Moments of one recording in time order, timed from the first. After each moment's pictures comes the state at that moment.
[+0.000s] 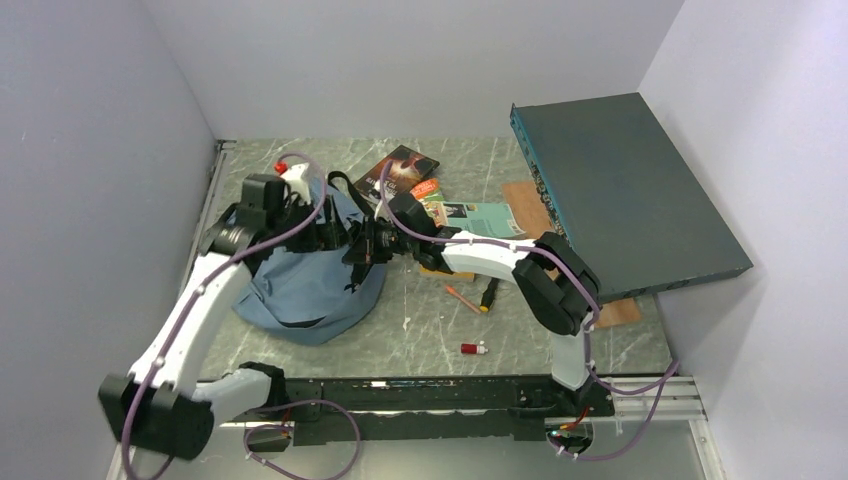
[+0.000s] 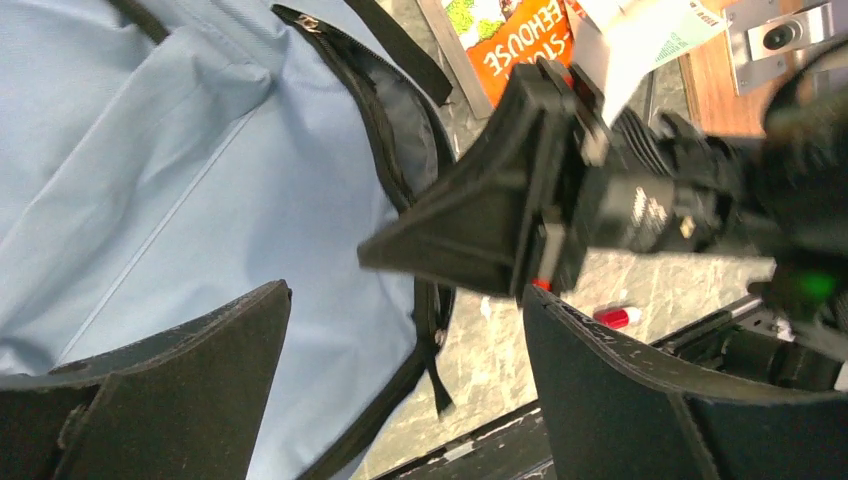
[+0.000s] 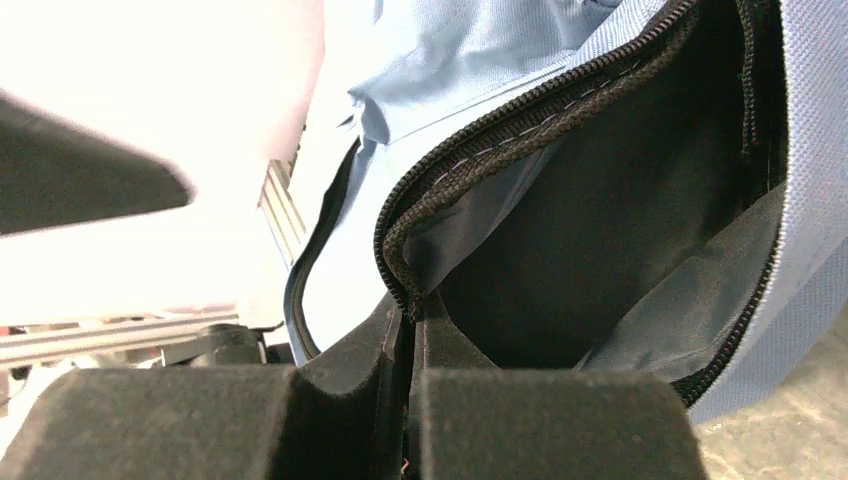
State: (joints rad) left arm -0.23 1.16 1.11 -0.70 0.30 -0.33; right arm 0.86 1.93 1.27 0.22 -0.40 0.81
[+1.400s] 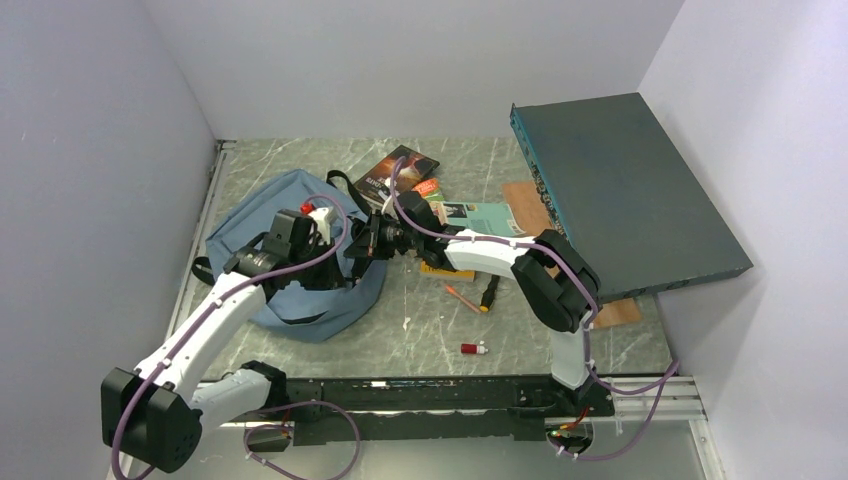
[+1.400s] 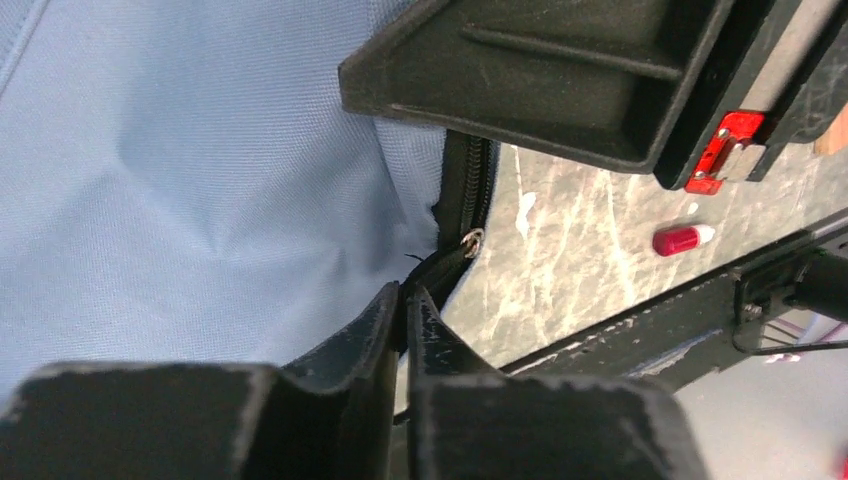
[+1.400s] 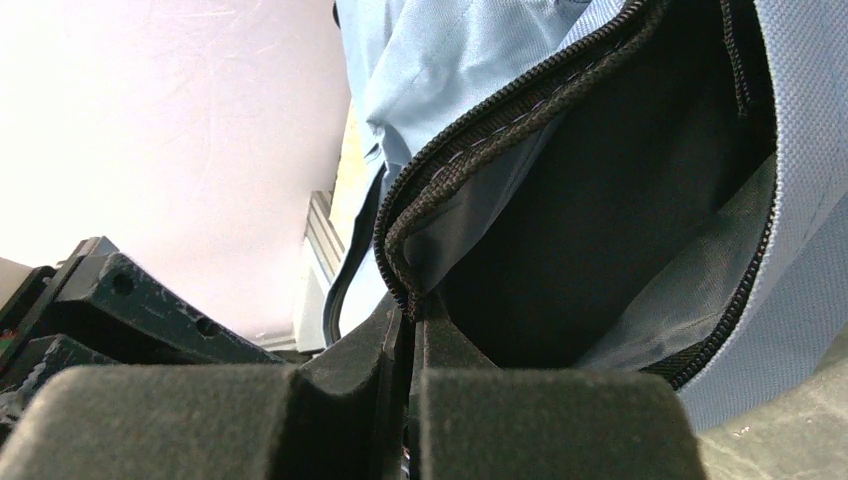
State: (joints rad) left arm -0.37 1.06 0.85 -0.70 0.24 -0.38; right arm 0.82 1.94 1.25 0.29 -0.42 0.98
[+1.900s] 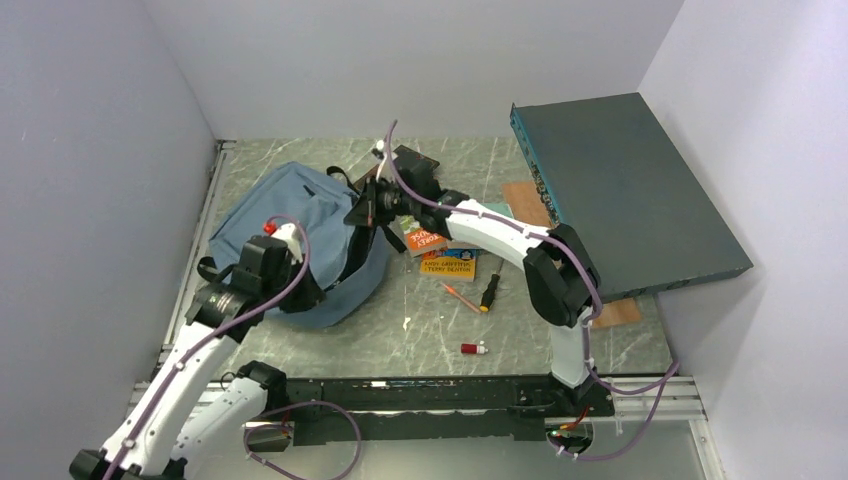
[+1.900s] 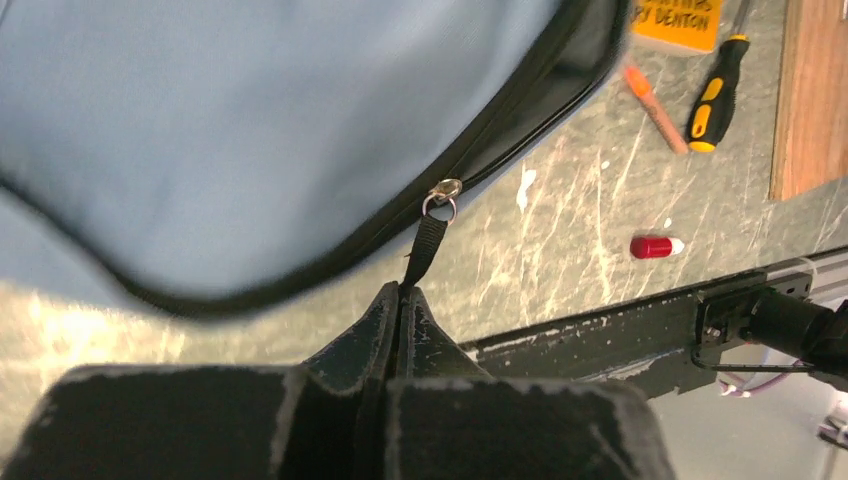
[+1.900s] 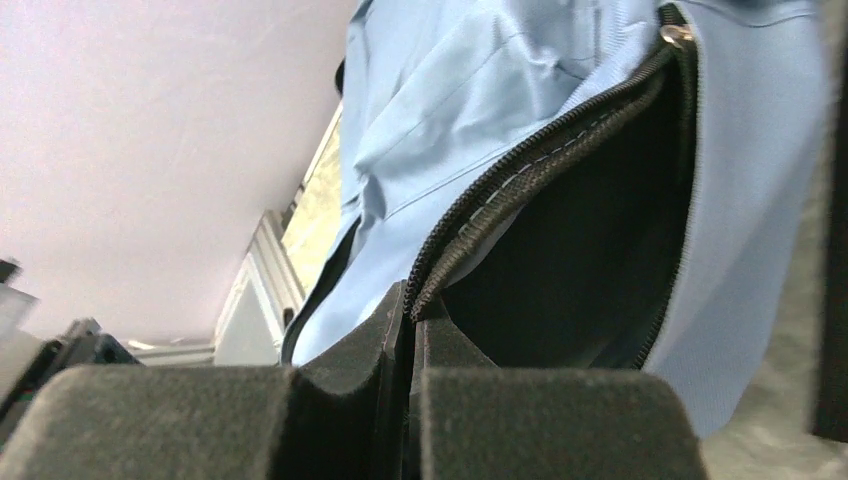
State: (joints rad) left arm -0.38 0.78 0.82 -0.86 0.11 -0.51; right arm 0.78 1.97 1.53 0.03 -0.43 0.71
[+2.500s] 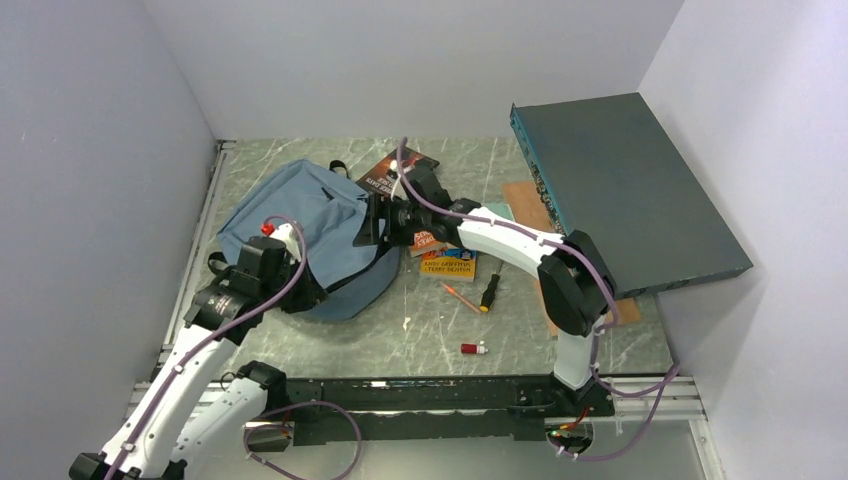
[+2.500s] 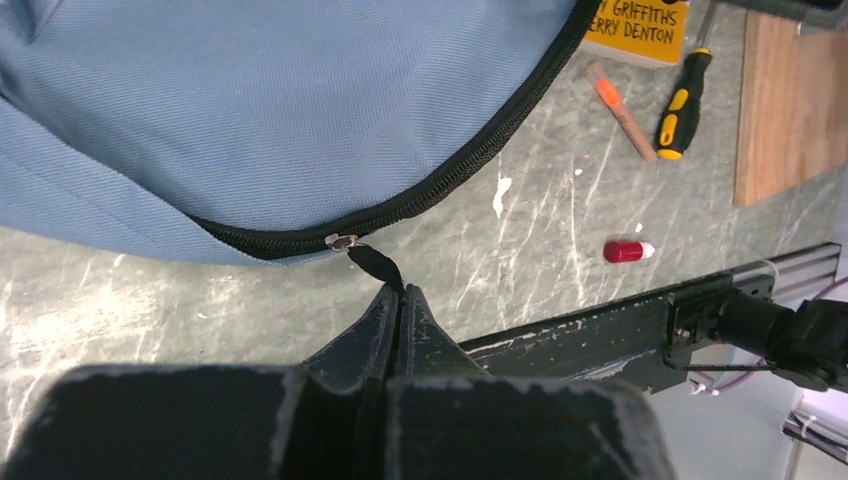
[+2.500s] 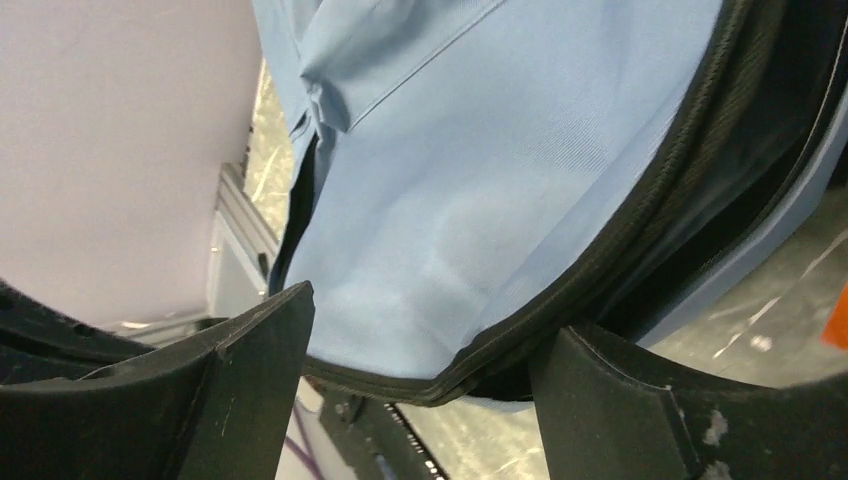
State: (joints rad) left arm -0.38 0.72 0.80 -0.88 0.12 -0.58; right arm 0.75 1.89 1.46 -0.19 -0.40 0.68
